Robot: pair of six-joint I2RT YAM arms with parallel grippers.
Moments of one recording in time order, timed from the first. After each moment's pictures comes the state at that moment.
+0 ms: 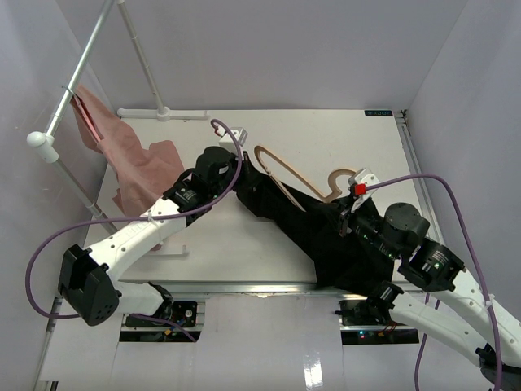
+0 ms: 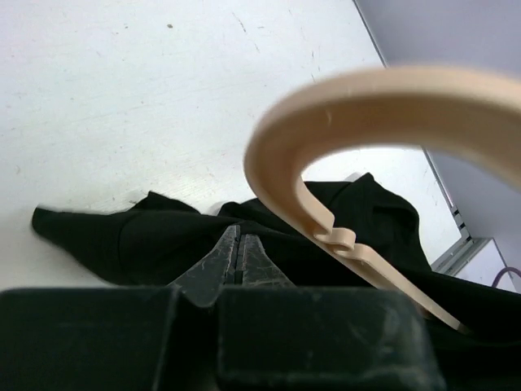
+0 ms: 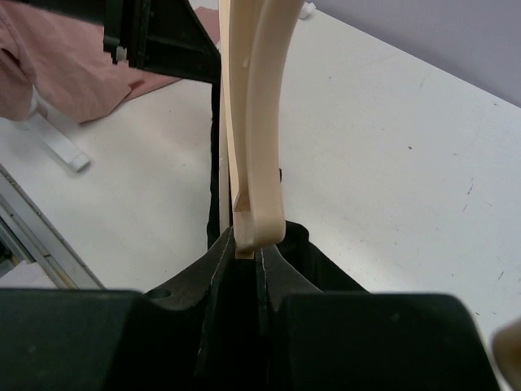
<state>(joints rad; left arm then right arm) -0.70 1.30 1.06 -0.11 0.00 -0.49 0.87 0.57 0.83 -0.40 0.10 0.02</state>
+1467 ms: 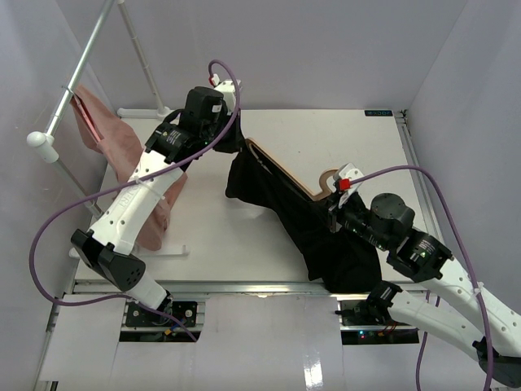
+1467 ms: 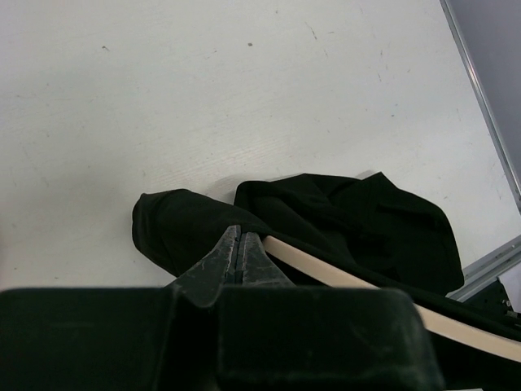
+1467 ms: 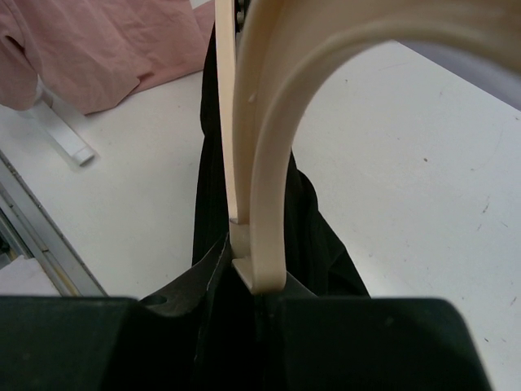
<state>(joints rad) -0.56 1.56 1.84 -0.83 0.01 -0.29 0.87 0.66 0.85 -0.37 0.02 -0.01</state>
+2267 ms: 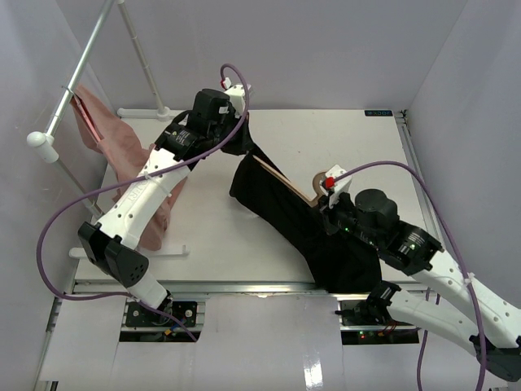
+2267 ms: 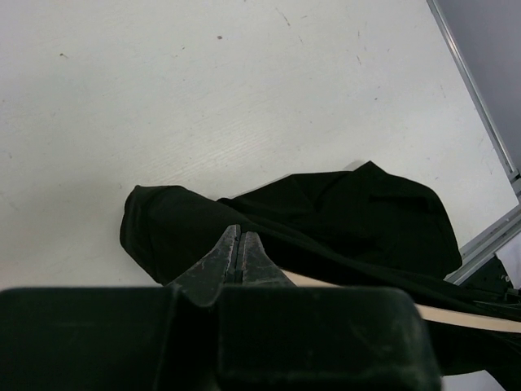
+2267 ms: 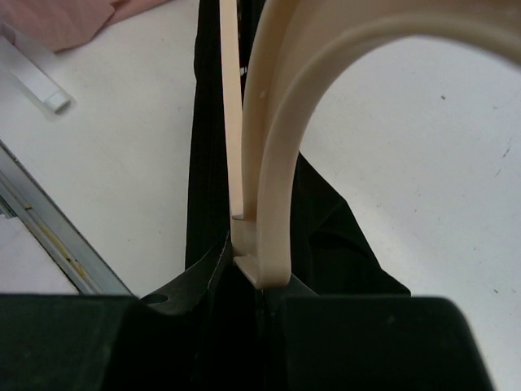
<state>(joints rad) -0.56 1.59 1.79 -0.75 0.11 -0.24 0.87 0.77 0.88 -0.48 0.05 0.02</state>
